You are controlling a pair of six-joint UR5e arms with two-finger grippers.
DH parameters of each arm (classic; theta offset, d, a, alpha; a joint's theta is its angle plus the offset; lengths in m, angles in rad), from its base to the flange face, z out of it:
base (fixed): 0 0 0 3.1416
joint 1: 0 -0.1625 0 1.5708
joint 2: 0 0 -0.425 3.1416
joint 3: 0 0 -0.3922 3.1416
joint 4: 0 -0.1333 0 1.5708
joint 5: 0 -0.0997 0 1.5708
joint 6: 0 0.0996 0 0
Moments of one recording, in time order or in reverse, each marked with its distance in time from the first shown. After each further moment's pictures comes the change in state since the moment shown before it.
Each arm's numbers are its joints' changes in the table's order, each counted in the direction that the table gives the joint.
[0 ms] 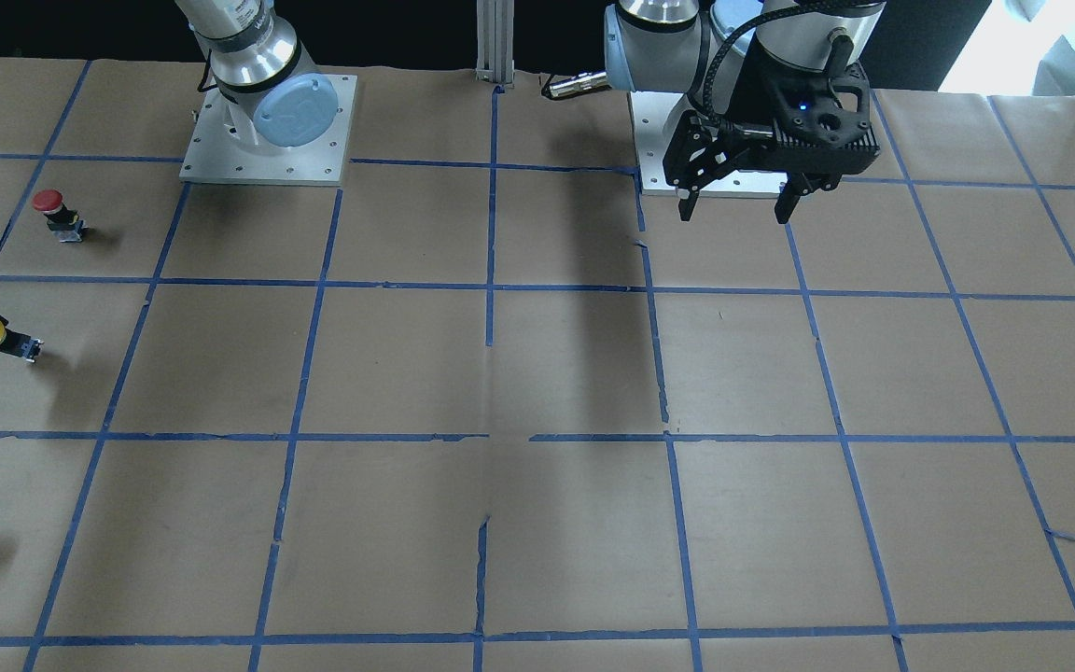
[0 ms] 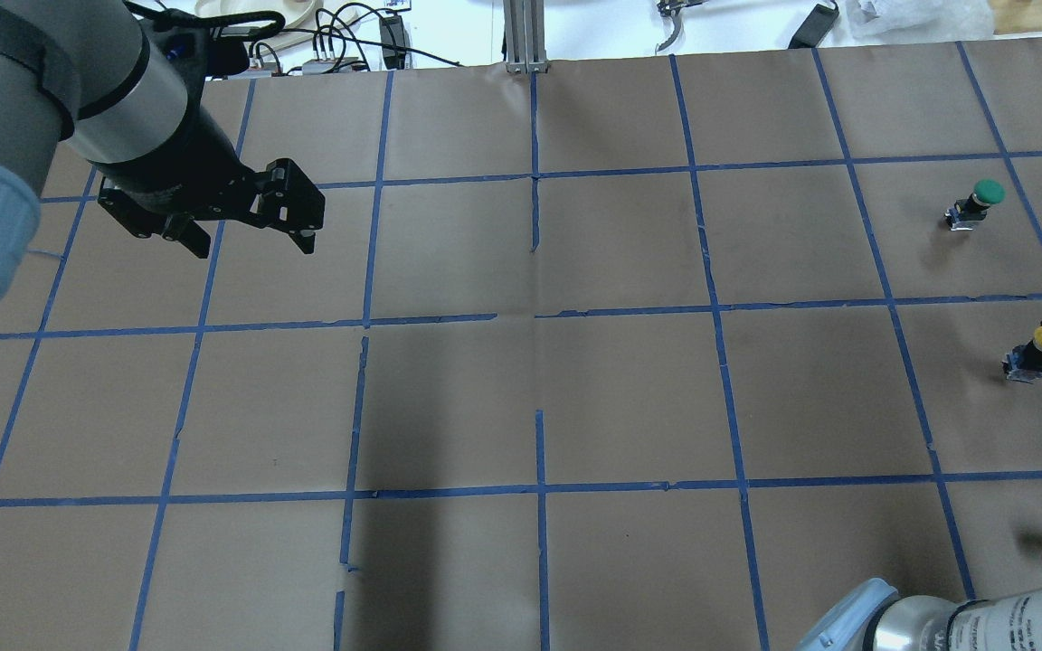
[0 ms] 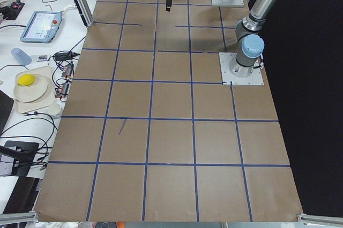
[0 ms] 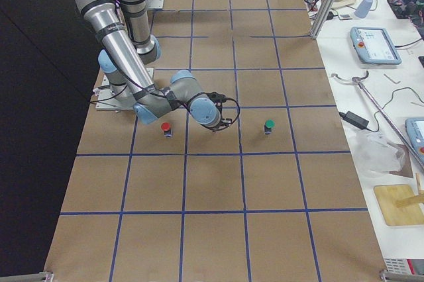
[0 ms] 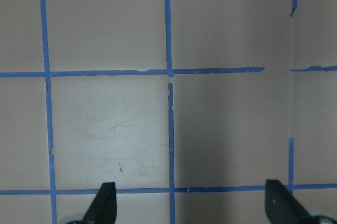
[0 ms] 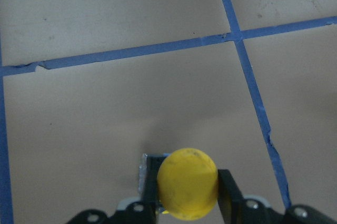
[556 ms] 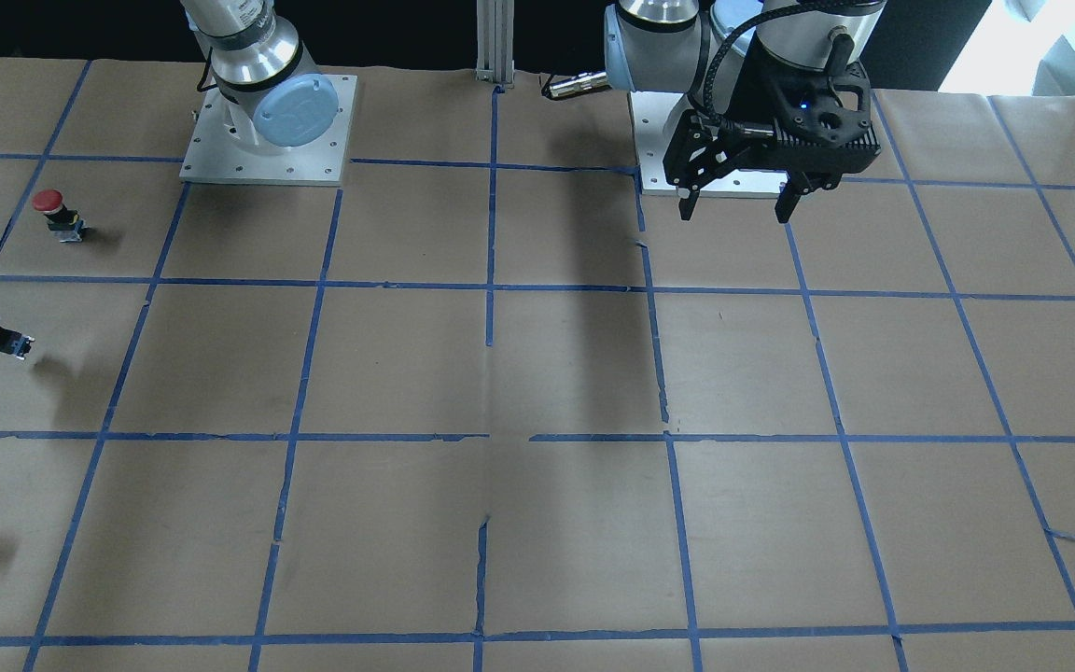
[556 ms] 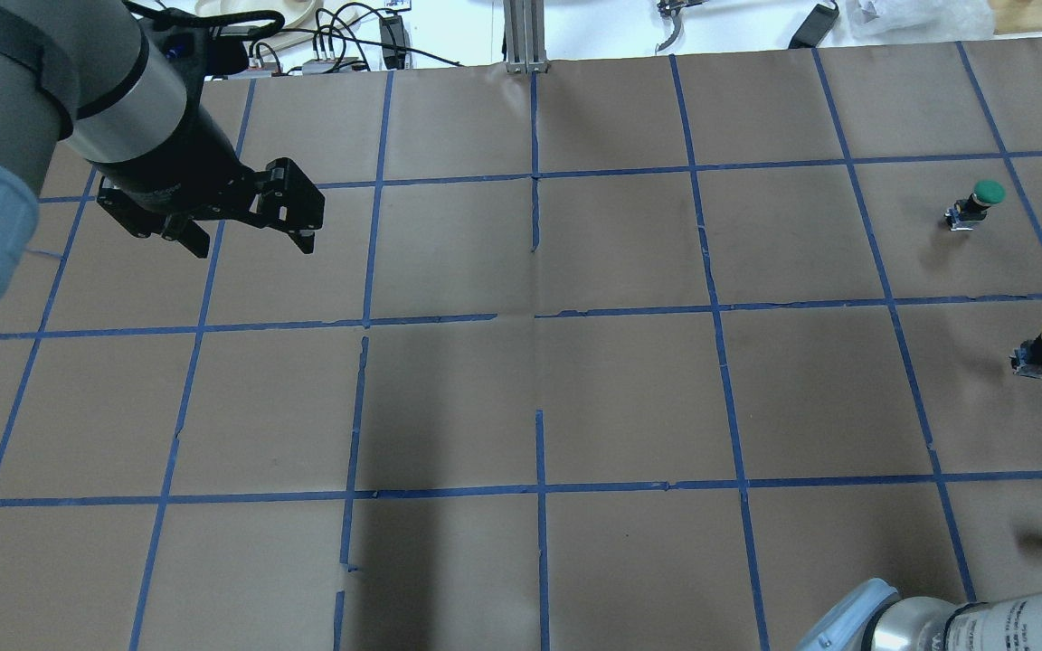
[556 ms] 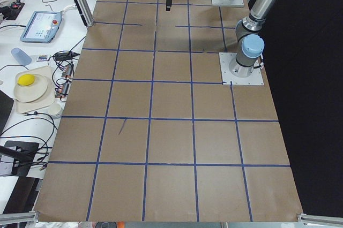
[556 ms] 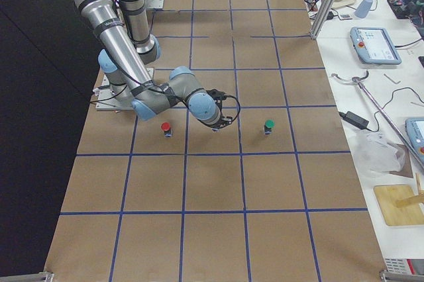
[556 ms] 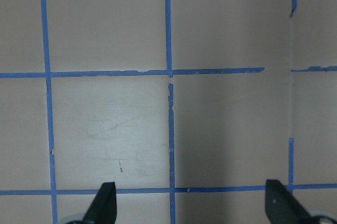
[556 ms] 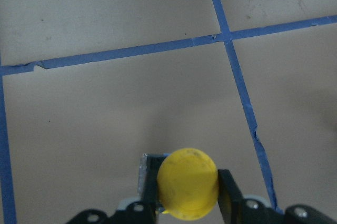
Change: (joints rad) left arm 0.000 0.000 0.000 0.001 -0.002 0.000; right arm -0.001 0.030 0.000 0.004 0.001 0.007
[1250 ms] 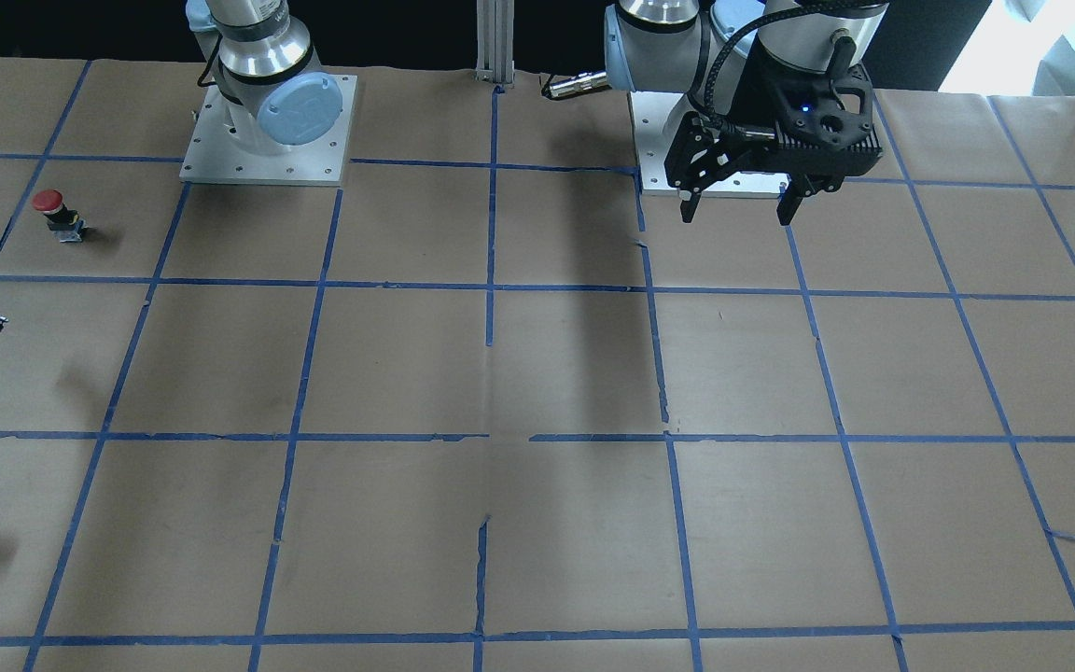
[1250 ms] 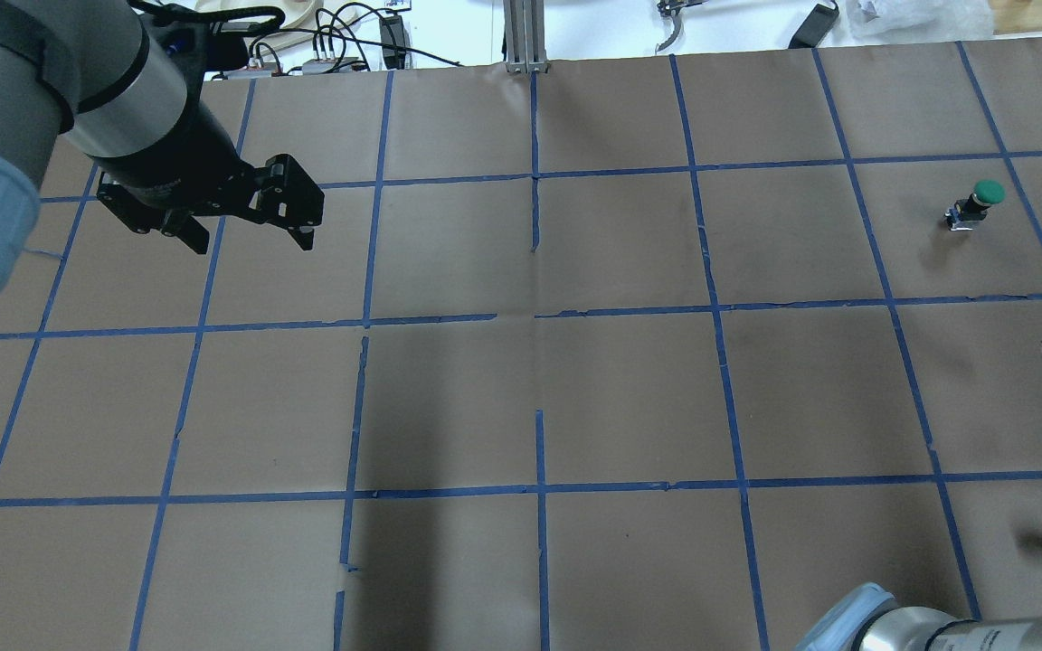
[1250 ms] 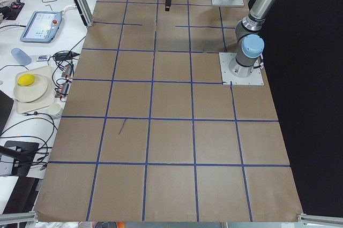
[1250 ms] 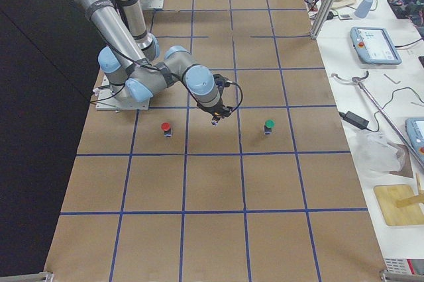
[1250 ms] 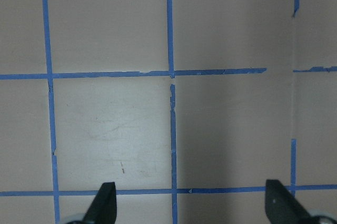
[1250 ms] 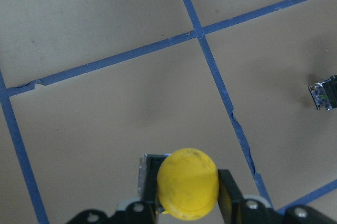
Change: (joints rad) left arm 0.000 0.005 0.007 0.002 -0.002 0.003; right arm -0.024 0.105 0.000 0.007 0.053 0.185
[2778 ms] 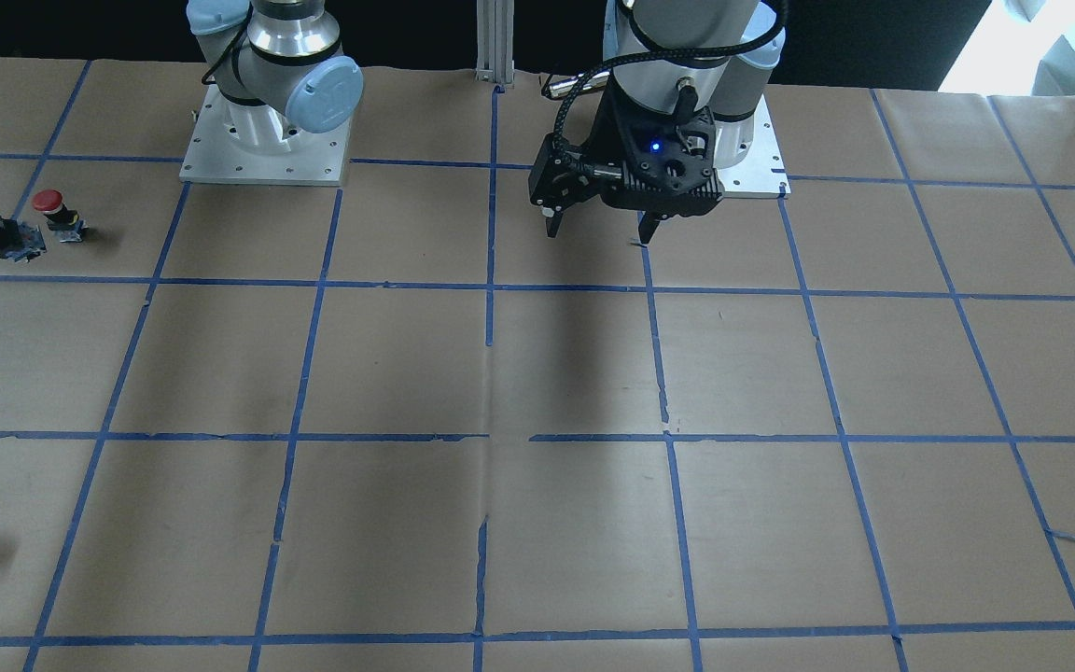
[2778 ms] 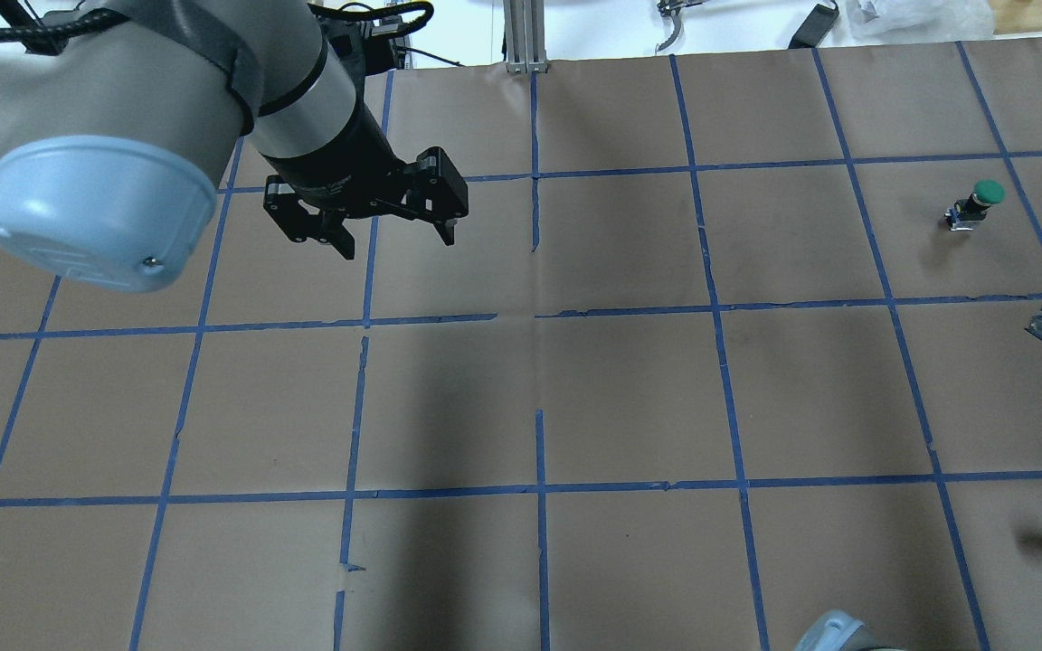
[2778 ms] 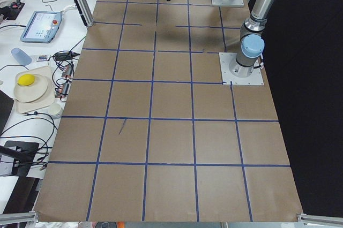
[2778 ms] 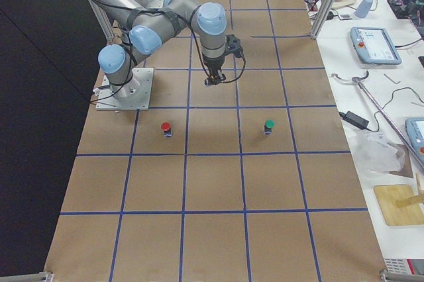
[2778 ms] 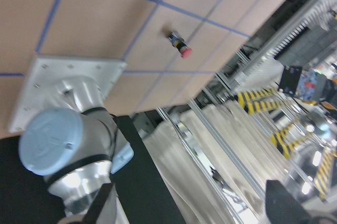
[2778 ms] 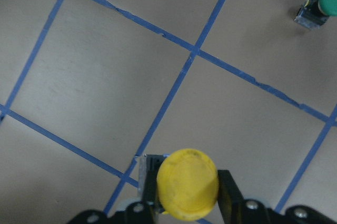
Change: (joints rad) left arm 0.165 0.098 0.041 -0.073 0.114 -0.203; right arm -0.198 0.211 -0.116 -0.278 0.181 0.916
